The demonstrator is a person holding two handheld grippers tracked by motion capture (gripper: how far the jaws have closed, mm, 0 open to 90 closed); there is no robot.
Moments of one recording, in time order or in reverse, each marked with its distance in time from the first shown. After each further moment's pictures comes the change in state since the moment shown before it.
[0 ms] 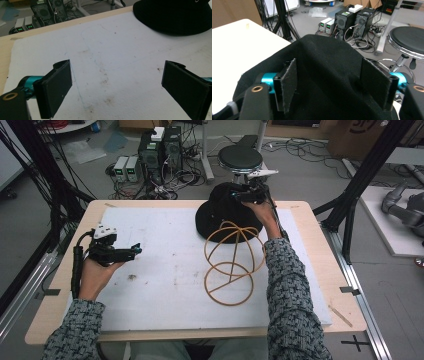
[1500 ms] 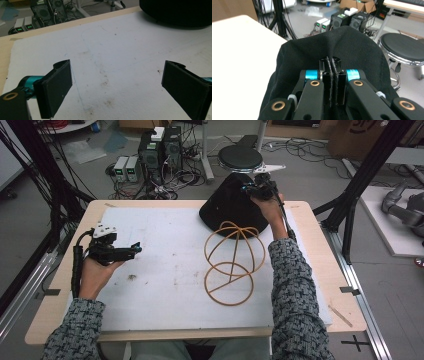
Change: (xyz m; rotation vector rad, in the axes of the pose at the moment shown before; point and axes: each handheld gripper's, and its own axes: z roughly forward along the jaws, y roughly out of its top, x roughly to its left) left arm 0.002 0.001 0.001 -0.008 -0.002 -0.010; right arm 0.007 0.020 -0.039 -0.007 -0.041 -0.066
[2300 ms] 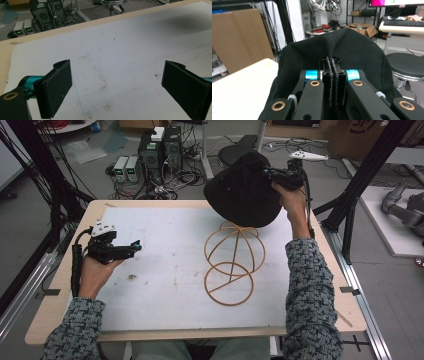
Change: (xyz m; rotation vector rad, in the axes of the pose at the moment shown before) left arm -0.001 0.005 -0.003 -0.023 -0.007 -0.004; right arm -0.024 0.026 -0.086 -0.233 0.072 0.169
